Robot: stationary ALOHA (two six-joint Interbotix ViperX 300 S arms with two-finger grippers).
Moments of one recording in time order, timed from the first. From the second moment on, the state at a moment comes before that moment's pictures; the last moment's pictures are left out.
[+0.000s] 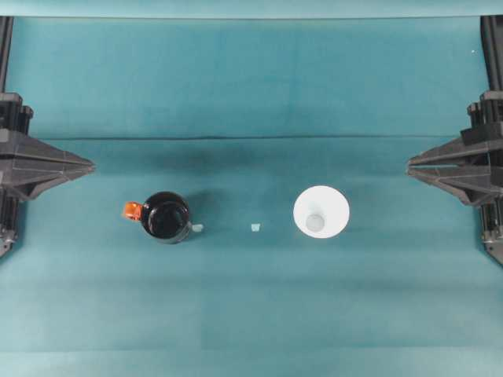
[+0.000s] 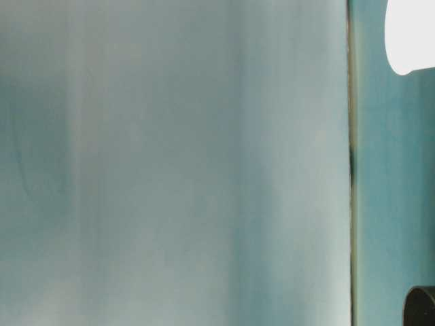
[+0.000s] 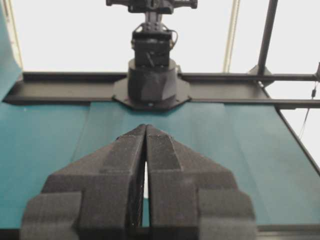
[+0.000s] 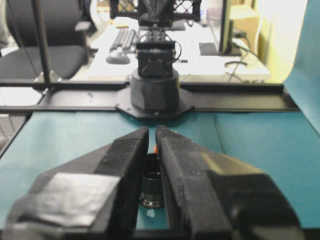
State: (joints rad) left arm 0.00 -0.96 1.17 0.00 -0.29 0.00; right arm 0.00 -0.96 1.17 0.00 -0.29 0.01
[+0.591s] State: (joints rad) left arm -0.04 -0.65 0.95 0.01 0.39 -0.02; right arm 0.05 -0.96 1.14 0.03 -0.04 0.17
